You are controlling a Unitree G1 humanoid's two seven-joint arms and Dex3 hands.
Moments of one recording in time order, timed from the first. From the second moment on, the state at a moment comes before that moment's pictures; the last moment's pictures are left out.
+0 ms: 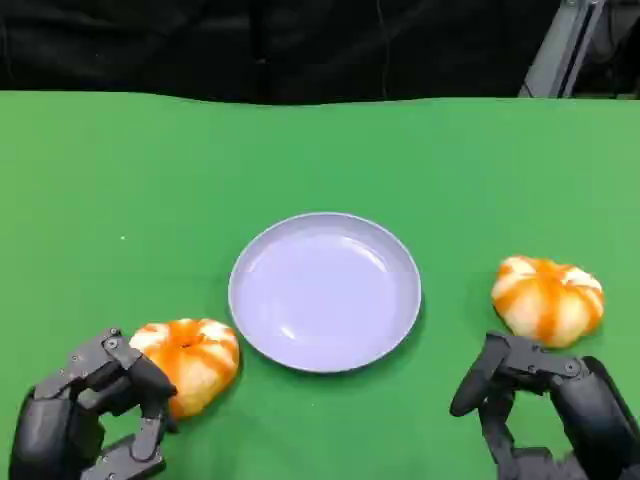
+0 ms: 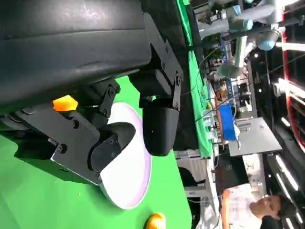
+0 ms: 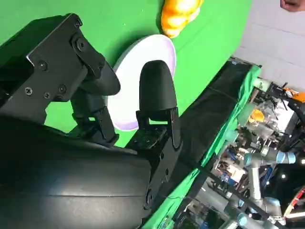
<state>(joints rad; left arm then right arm) 0.24 0.04 0.10 0.10 -0.17 -0.57 -0.19 0.26 -0.11 0.13 -0.14 -0.25 -0.40 0.03</state>
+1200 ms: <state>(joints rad) 0.24 0.06 0.11 0.05 0.19 -0.51 -0.03 0.26 -0.11 0.13 -0.14 -0.23 -0.40 0.03</state>
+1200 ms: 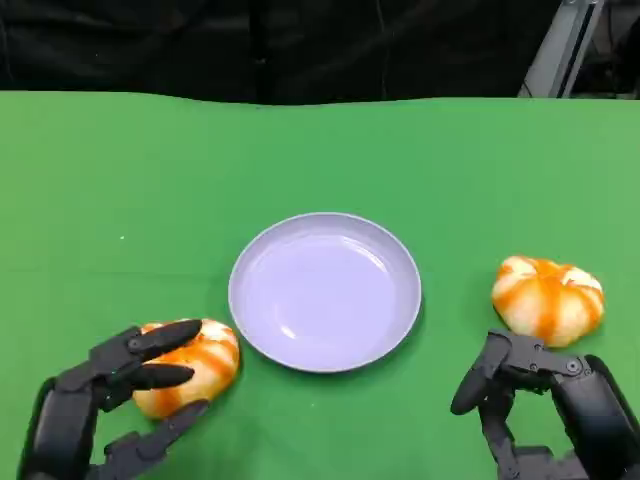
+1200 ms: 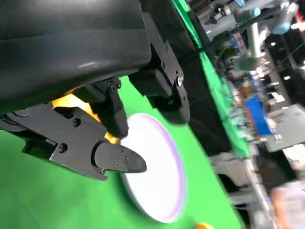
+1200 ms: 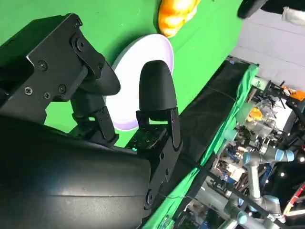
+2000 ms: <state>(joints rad) 0.17 0.22 -0.13 -0.12 0.90 -0.01 0.04 0.27 -0.11 0.14 -0.16 -0.23 -0.40 0.03</state>
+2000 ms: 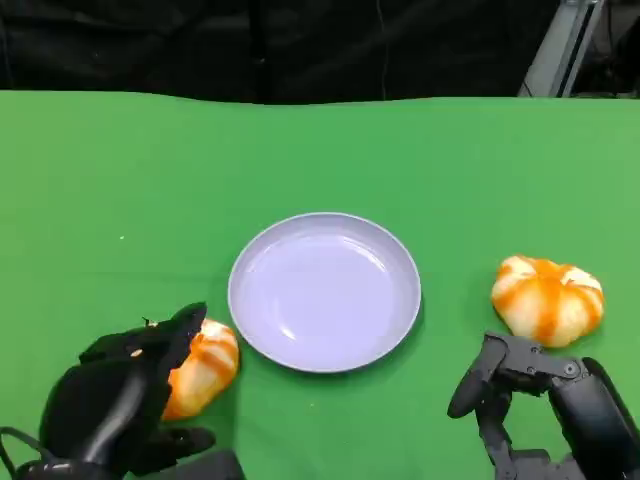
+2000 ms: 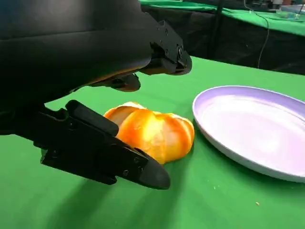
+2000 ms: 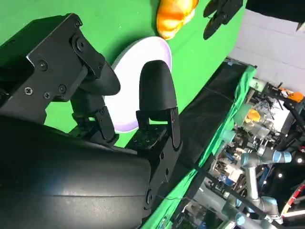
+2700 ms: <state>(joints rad) -0.04 0.26 -0.31 0.10 0.99 0.18 0.05 0.27 -0.11 0.14 -0.16 -0.23 -0.39 0.04</state>
